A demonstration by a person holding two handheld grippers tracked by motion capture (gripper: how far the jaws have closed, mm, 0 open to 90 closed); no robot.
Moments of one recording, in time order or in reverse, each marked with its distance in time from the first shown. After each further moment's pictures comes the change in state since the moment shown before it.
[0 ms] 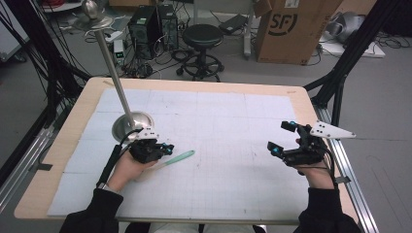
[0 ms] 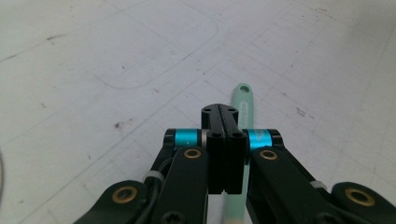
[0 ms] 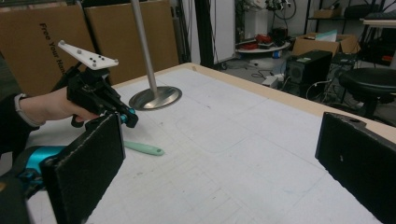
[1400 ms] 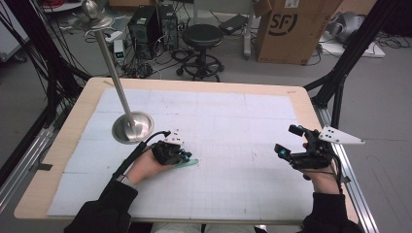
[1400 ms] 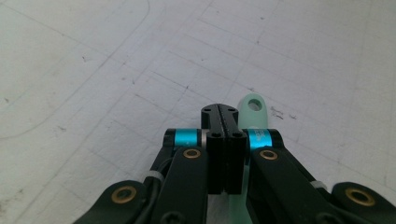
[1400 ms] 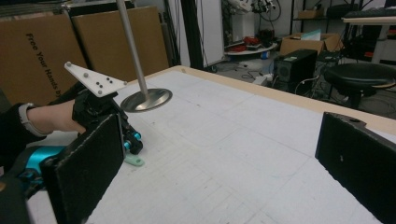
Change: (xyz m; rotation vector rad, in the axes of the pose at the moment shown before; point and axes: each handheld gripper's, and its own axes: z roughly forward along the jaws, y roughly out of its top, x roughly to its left) left arm -0.022 0.015 0.045 0.124 -0.111 0.165; right arm -0.004 -0.010 -0.019 -0.024 -0.050 0.036
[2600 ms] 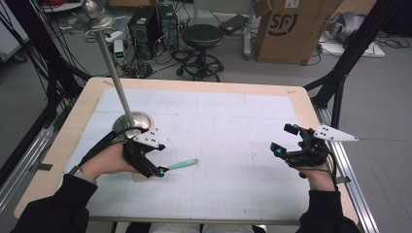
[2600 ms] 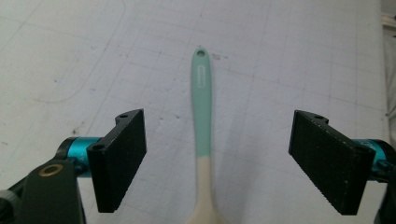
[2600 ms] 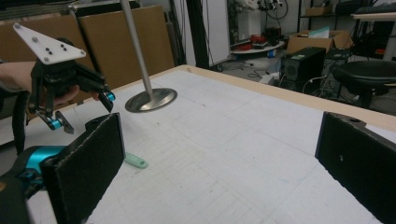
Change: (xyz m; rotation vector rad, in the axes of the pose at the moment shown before) left arm -0.002 0.004 -0.085 0.125 -0.107 0.180; right arm -0.001 -0.001 0.012 0.006 0.030 0.015
